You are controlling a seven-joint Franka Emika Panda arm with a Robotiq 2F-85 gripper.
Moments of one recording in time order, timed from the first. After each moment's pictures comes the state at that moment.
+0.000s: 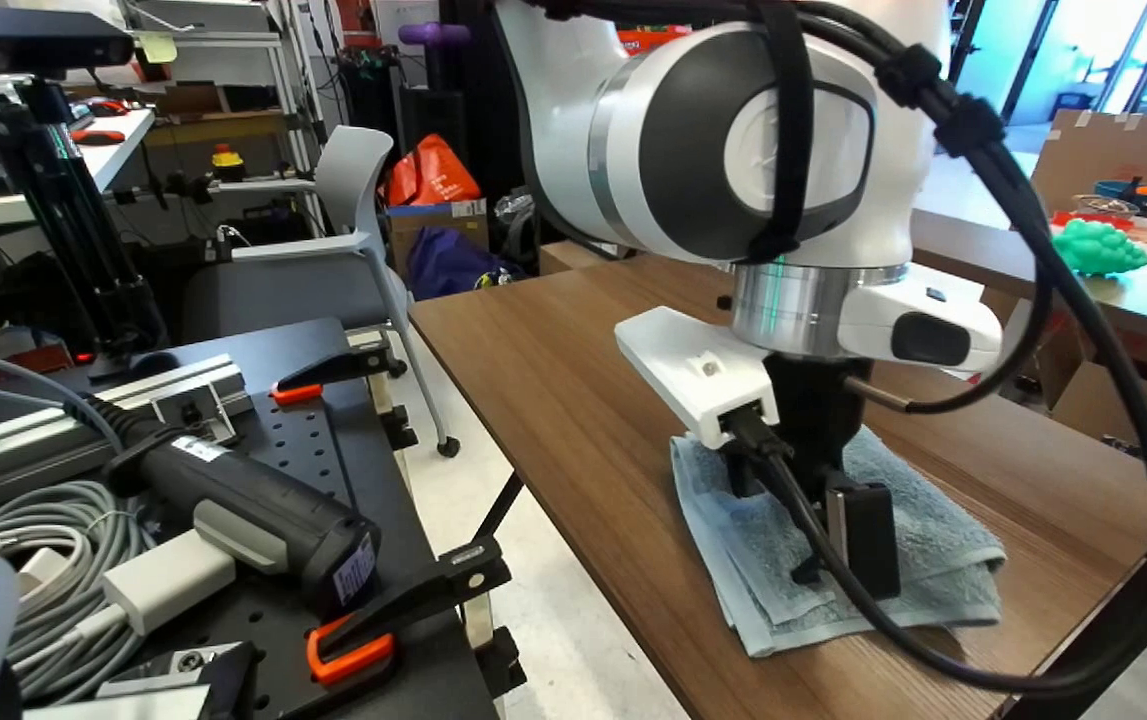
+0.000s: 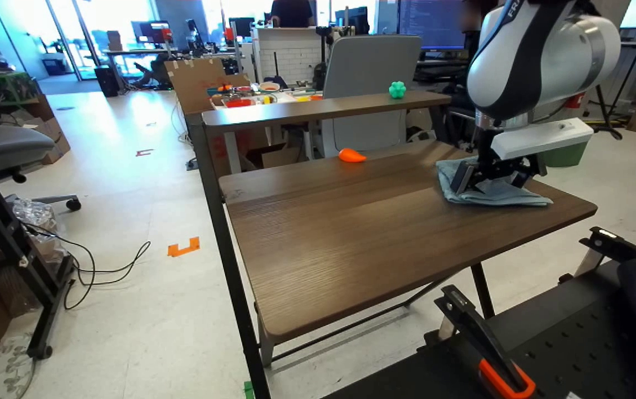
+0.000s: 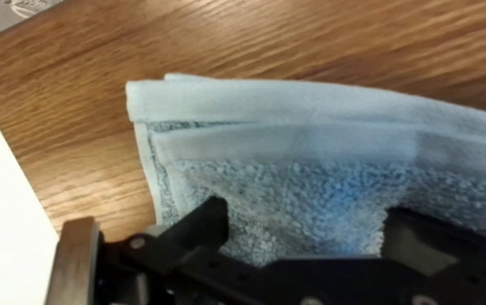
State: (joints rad) arm -0.01 0.74 -0.23 -2.02 -0.12 2.71 0.19
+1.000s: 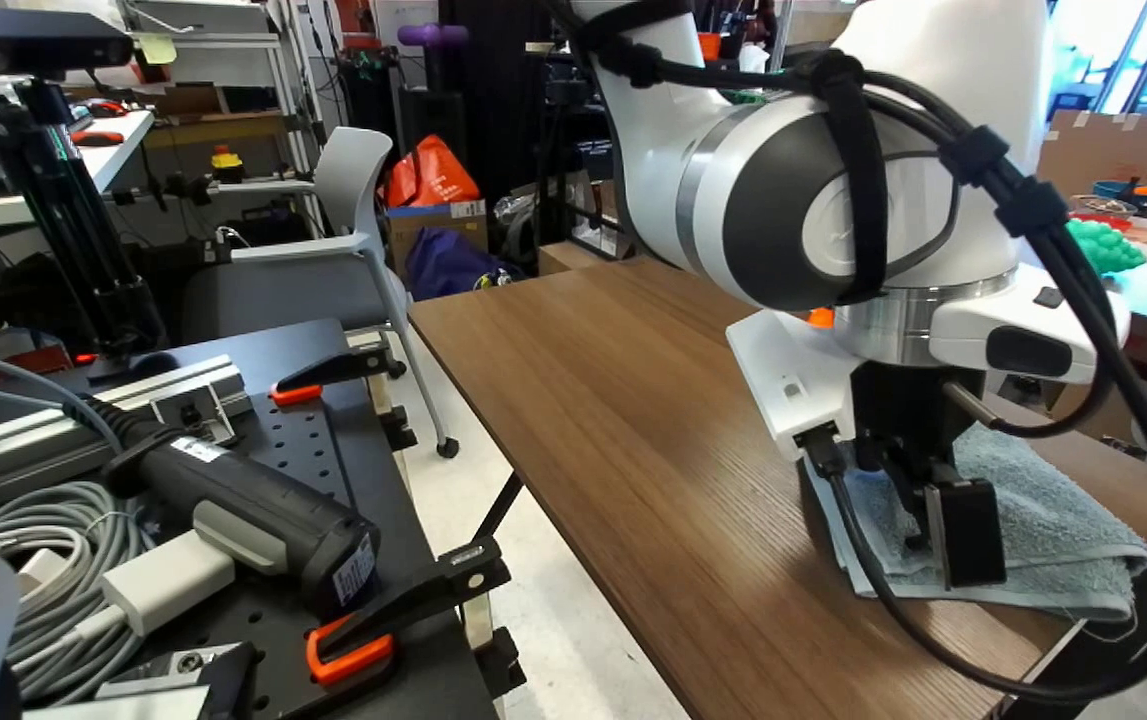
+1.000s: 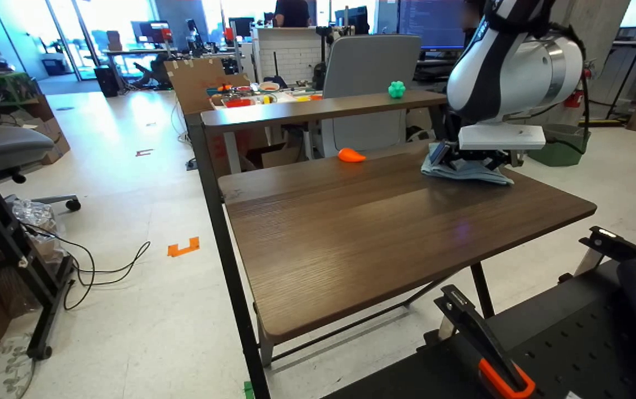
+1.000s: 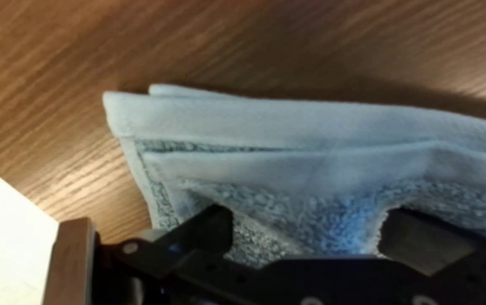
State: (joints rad) arm -0.04 0.88 -0.21 -1.80 0.03 2.88 0.32
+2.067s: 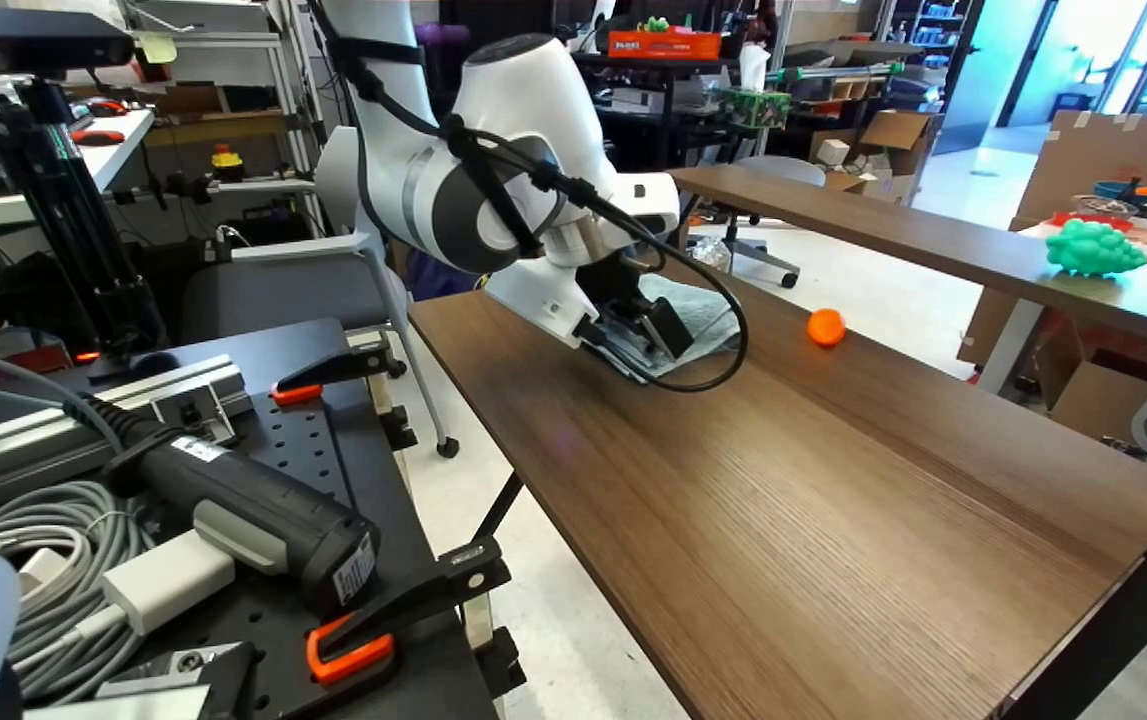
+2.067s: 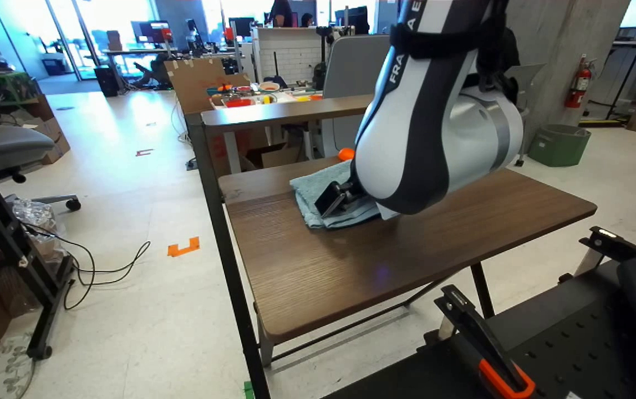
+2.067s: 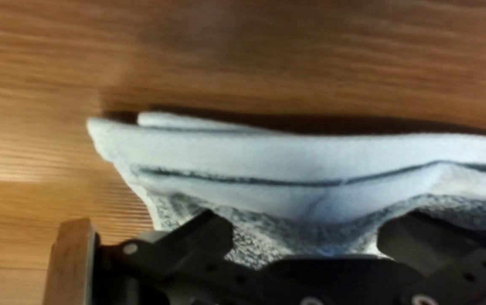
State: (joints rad) arm 0.29 0.83 -0.08 -2.12 0.02 3.42 0.02
